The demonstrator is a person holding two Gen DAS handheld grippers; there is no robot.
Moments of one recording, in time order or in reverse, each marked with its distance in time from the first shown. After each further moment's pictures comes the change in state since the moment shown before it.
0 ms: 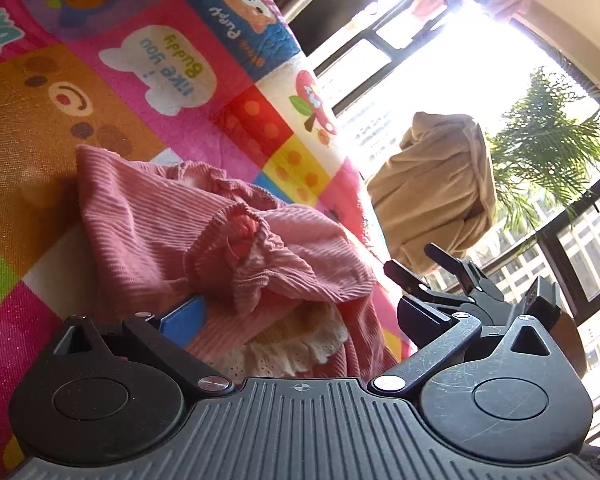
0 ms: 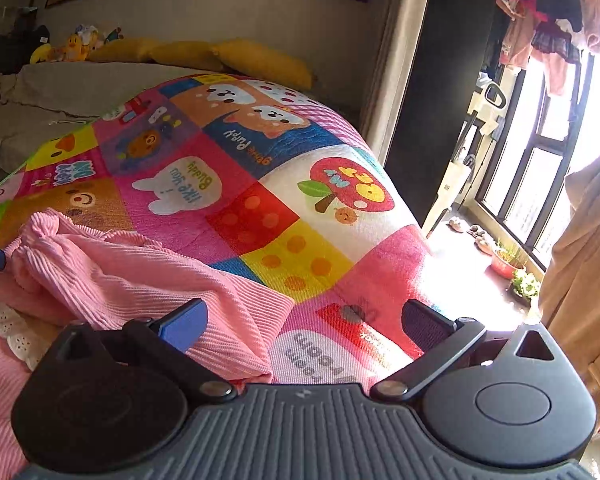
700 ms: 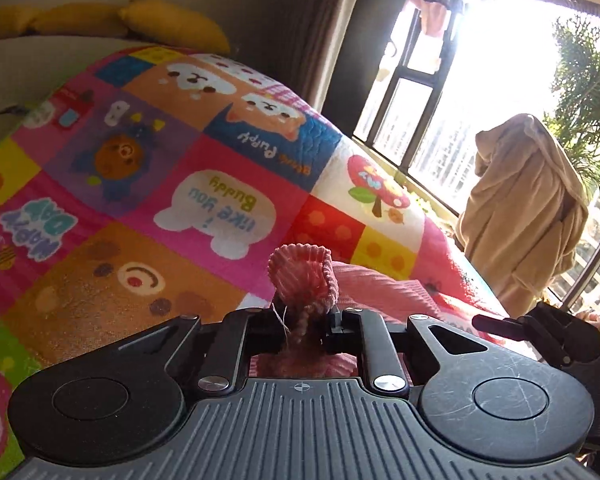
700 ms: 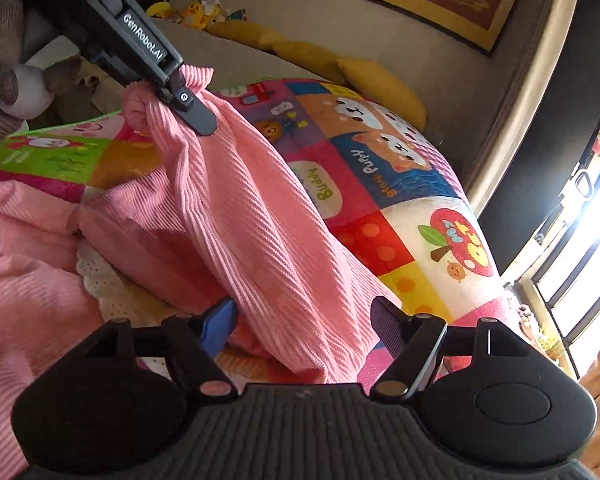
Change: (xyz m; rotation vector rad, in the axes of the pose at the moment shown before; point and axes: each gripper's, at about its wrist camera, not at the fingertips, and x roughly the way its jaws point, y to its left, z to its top) left arm -0.007 -0.030 0.027 0.315 -0.181 0.335; right arm -0.018 0.079 -0.003 -0.293 -0.052 0.218
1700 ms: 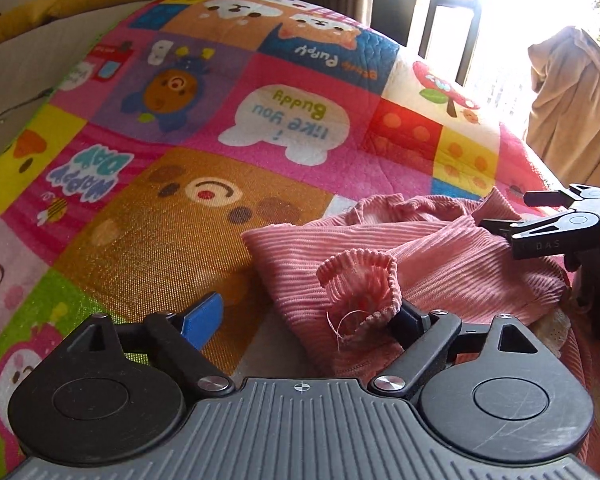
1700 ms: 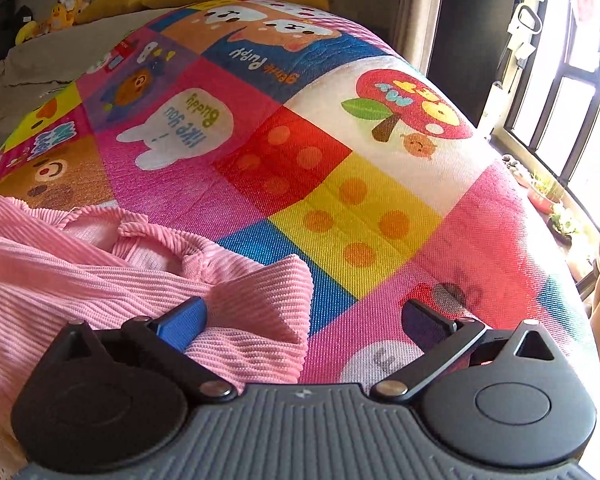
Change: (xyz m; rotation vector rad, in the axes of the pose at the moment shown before) left arm 0.019 0.026 -0.032 0.103 0.127 0.170; right arm 0.127 -0.081 -0.020 0.389 0.251 -0.120
